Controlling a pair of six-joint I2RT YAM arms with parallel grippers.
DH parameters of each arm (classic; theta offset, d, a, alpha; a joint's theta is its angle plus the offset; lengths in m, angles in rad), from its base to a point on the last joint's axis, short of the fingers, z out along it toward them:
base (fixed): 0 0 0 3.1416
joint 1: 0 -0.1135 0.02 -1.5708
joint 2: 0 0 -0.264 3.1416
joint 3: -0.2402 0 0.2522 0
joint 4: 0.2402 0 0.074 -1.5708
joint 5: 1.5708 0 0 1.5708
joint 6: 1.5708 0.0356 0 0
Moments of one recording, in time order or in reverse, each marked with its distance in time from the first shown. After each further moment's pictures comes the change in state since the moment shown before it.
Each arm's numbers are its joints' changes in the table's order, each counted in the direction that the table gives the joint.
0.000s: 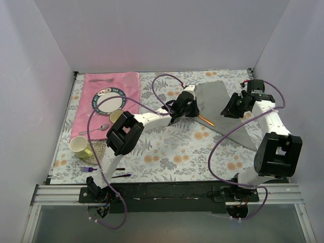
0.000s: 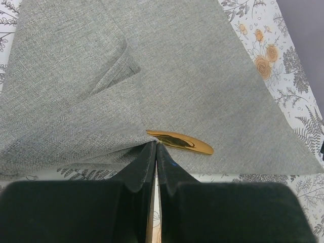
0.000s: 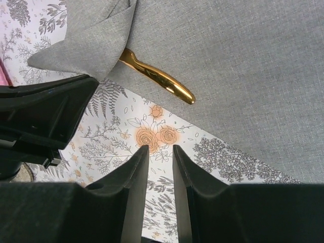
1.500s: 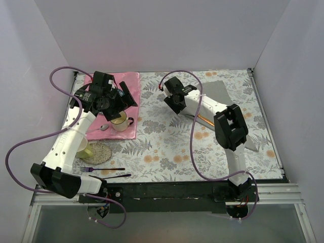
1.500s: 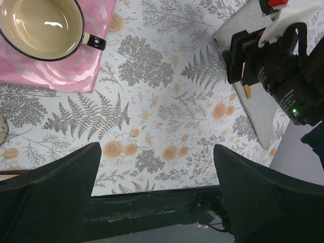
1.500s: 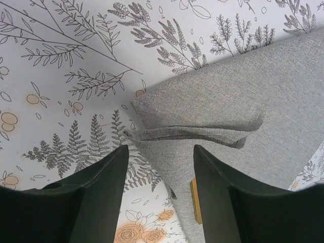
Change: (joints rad) left arm -0.515 0.898 0.132 1.169 0.107 -0.234; right arm -0.729 -0.566 -0.518 -0.042 0.645 -0.581
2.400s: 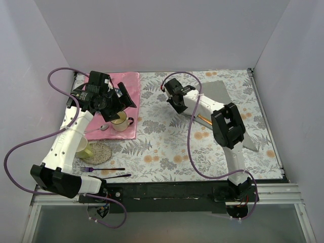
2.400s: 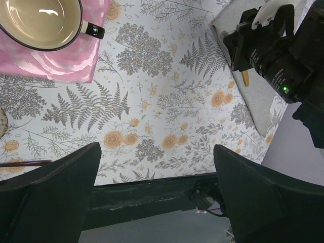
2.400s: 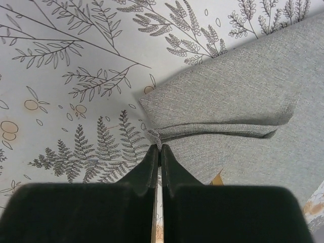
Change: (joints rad) left arm -0.051 0.003 -0.006 0.042 0.091 0.042; right arm 0.007 -0.065 -0.039 0.054 -0.014 0.097
